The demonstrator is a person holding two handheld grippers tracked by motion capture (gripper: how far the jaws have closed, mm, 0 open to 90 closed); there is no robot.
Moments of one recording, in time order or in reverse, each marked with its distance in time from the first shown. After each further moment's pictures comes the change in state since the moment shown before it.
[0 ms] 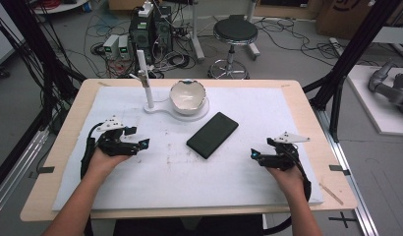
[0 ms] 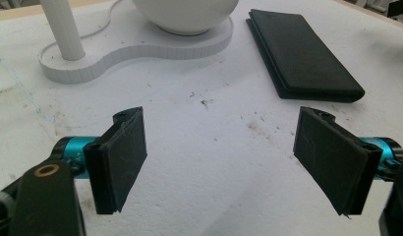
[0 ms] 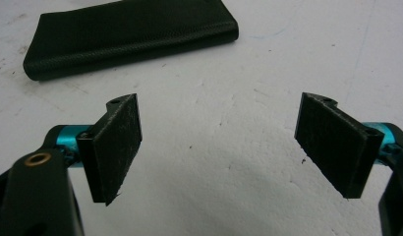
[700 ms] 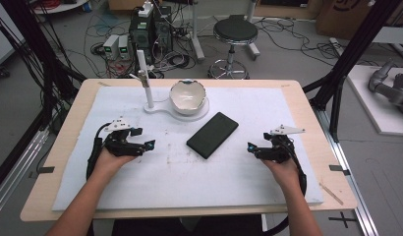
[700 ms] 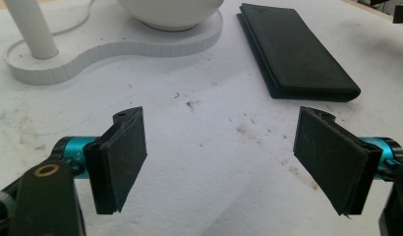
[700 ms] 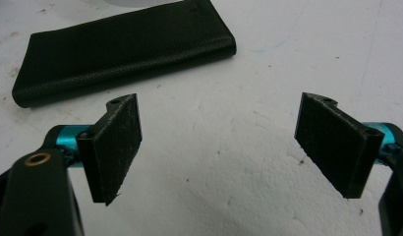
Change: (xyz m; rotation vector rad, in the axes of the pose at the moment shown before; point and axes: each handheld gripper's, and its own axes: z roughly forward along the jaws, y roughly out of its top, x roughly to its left) left arm -0.009 0.001 0.017 0.014 -0.025 0.007; right arm -0.004 0.019 0.015 0.021 0.007 0.031
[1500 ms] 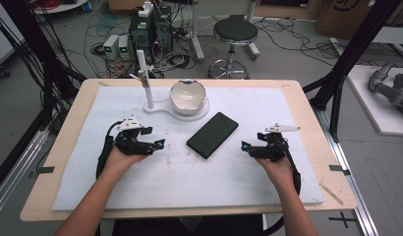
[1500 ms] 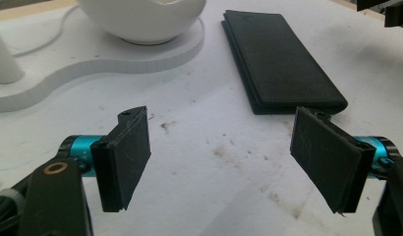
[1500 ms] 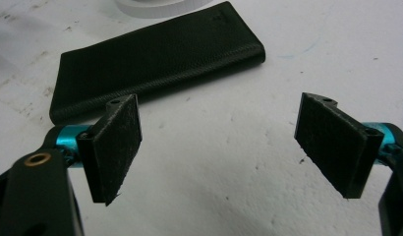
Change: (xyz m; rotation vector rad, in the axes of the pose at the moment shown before) left arm -0.016 0.013 0.013 0.001 -0.004 0.028; right arm 0.014 0.009 0.006 0.002 0.050 0.060
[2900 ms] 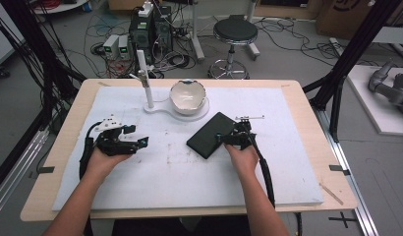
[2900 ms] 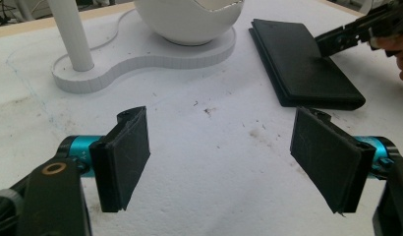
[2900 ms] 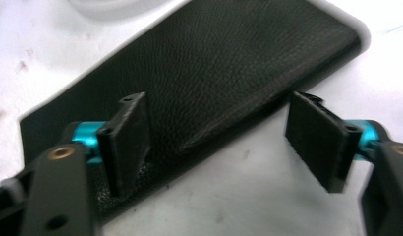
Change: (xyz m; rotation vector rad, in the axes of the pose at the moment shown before) left arm 0.022 -0.010 -0.035 -0.039 0.052 -0.025; right arm 0.040 0.030 0.087 0.144 -0.078 0.266
